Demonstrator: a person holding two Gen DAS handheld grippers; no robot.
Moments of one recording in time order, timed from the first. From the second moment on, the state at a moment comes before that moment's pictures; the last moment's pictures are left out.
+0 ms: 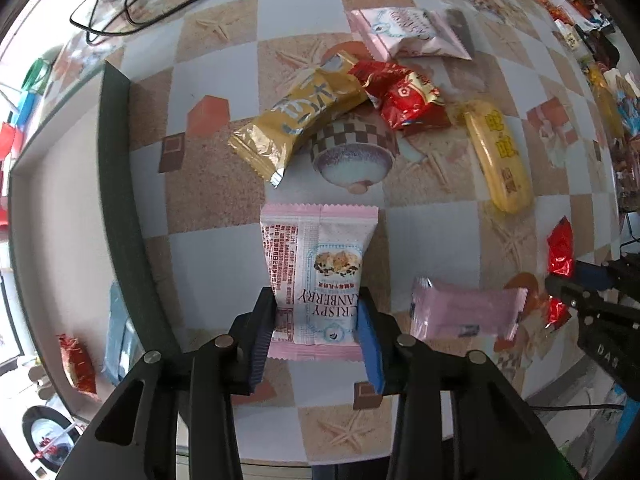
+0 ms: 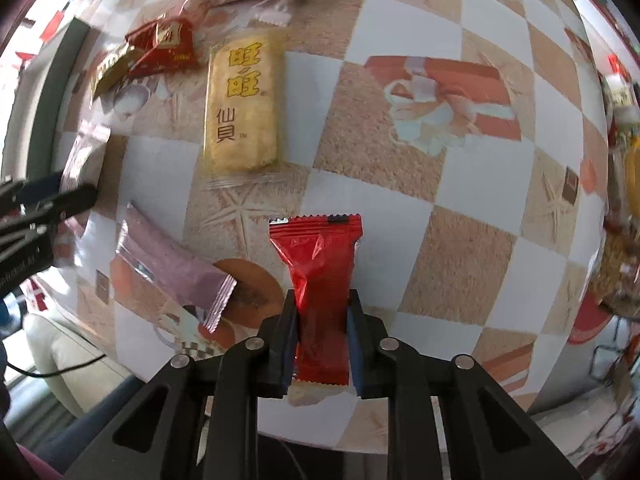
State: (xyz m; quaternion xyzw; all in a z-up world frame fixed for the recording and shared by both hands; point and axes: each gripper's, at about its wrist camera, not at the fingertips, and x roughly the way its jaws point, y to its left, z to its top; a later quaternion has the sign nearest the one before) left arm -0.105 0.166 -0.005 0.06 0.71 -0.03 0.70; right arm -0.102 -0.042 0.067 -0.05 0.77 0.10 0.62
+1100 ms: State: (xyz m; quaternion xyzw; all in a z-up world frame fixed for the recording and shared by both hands) left arm -0.113 0.246 0.093 0.00 0.64 0.03 0.76; right arm -0.120 0.056 0.159 -0.03 0.74 0.15 0.65
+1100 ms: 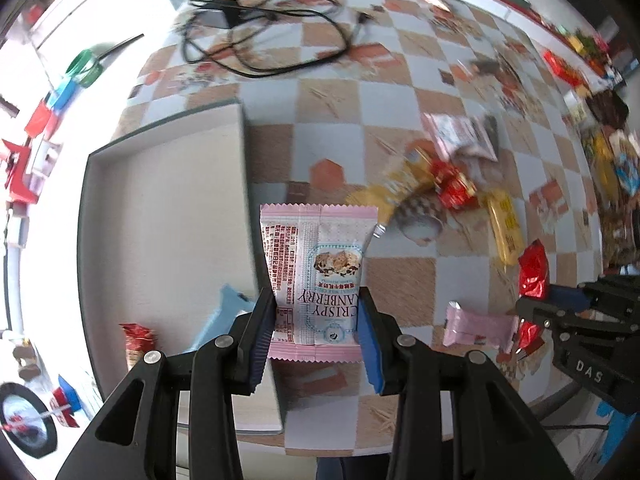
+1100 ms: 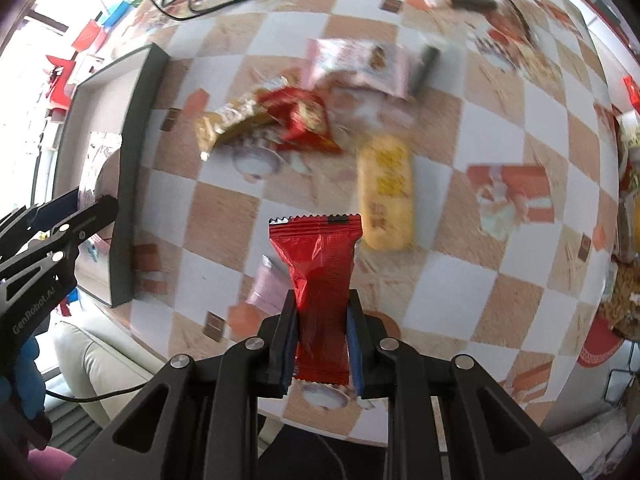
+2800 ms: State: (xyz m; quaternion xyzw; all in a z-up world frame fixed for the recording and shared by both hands) left arm -0.138 0.424 0.055 -0.10 0.66 0.15 0.73; right arm -0.078 0.328 0.143 -0.08 0.73 0.28 0.62
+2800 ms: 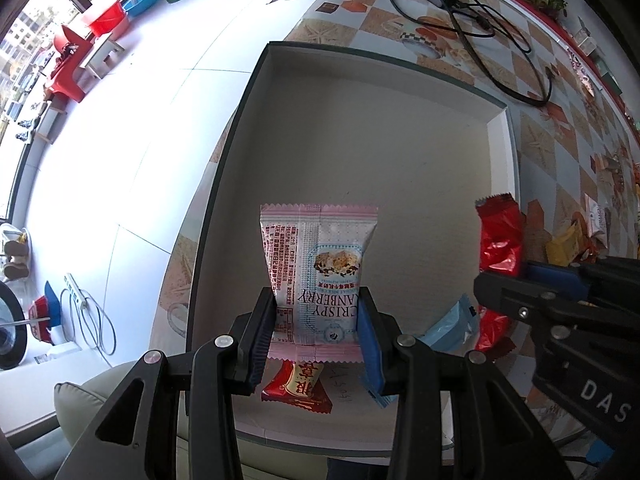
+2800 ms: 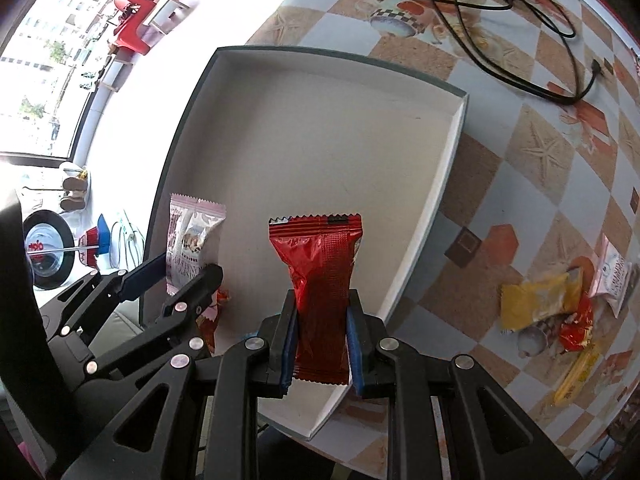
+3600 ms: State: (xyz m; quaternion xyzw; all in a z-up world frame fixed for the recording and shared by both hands) left arm -0.134 0.388 0.071 -0.07 0.66 0.12 0.74; right arm -0.075 0.266 0.143 -0.06 0.73 0.22 0.64
